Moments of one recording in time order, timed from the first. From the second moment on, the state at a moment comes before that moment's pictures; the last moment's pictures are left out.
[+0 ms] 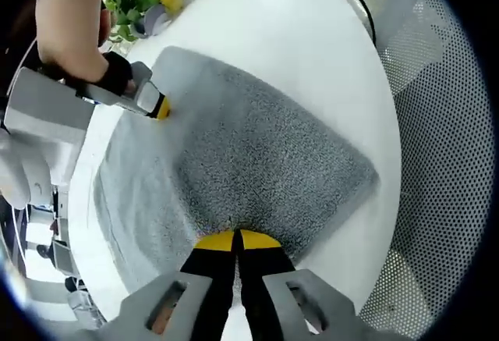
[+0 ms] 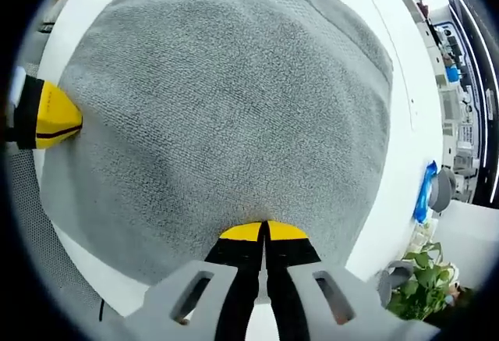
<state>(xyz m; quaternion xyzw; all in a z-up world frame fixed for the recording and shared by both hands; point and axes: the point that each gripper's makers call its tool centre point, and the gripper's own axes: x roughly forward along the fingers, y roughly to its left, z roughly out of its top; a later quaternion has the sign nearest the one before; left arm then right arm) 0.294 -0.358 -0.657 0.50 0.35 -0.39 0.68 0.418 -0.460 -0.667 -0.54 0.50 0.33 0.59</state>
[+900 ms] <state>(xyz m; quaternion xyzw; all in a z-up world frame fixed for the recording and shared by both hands) 0.304 -0.349 -0.657 0.56 0.33 -0.36 0.66 0.413 -0.462 -0.665 -0.57 0.45 0.36 0.59</state>
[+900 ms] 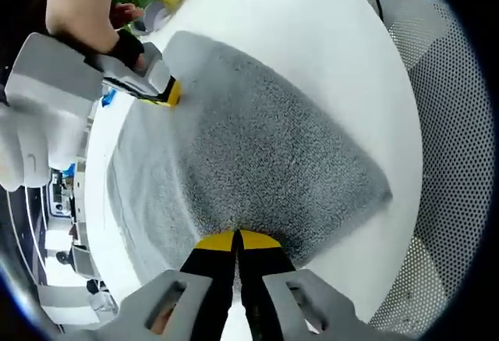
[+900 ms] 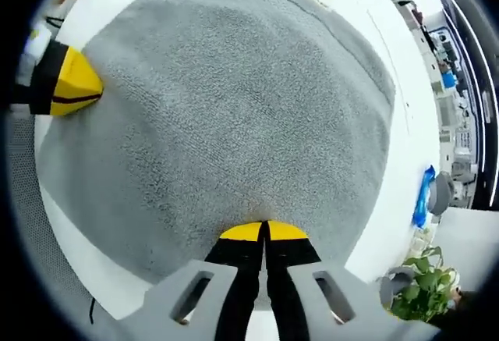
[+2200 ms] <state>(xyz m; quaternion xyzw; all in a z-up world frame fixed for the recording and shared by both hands) 0.310 -0.318 -0.657 0.54 0.38 -0.31 0.69 0.380 -0.463 -0.663 -0.41 0.44 0.39 0.70</state>
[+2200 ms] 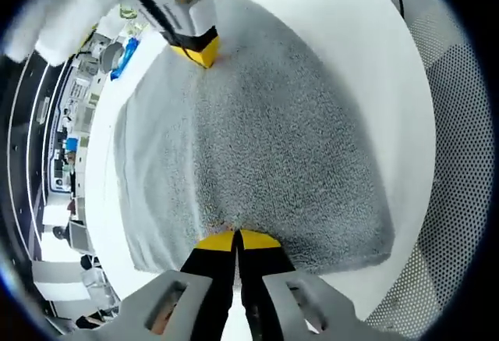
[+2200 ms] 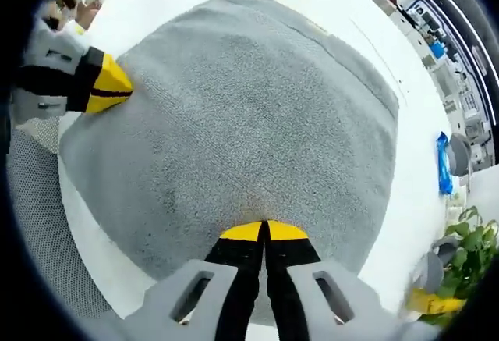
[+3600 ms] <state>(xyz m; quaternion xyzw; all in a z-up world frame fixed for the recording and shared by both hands) 0.306 -0.285 -0.656 0.41 0.37 -0.39 0.74 0.316 -0.439 -0.659 -0.29 0.35 0.37 0.81</state>
